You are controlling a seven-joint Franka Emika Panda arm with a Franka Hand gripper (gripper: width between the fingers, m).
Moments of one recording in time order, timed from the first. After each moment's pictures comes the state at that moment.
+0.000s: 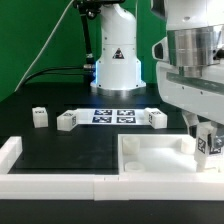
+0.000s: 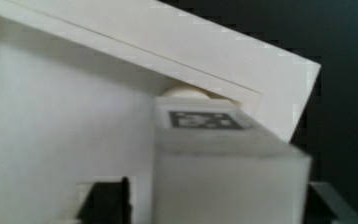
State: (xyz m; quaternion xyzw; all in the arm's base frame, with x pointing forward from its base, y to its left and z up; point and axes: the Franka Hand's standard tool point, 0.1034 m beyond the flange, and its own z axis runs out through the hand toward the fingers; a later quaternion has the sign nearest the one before) arm 0.629 0.113 0.074 -0.83 0.55 0.02 0.07
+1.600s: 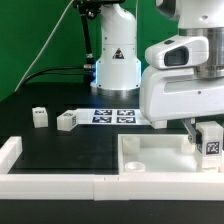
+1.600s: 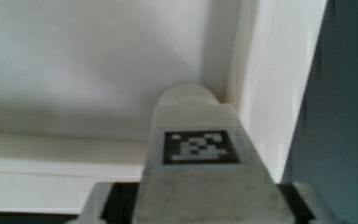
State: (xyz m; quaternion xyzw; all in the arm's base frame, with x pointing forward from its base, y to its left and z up) arm 0.629 0.118 0.073 -1.00 -0.06 -0.01 0.04
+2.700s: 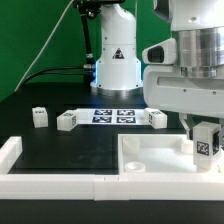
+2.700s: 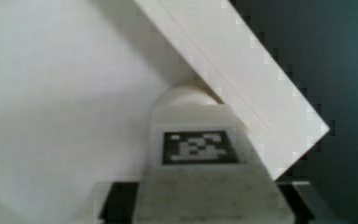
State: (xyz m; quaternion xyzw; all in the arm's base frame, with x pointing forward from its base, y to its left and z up) arm 0.628 0.115 0.071 -0.90 0.43 0.00 0.06
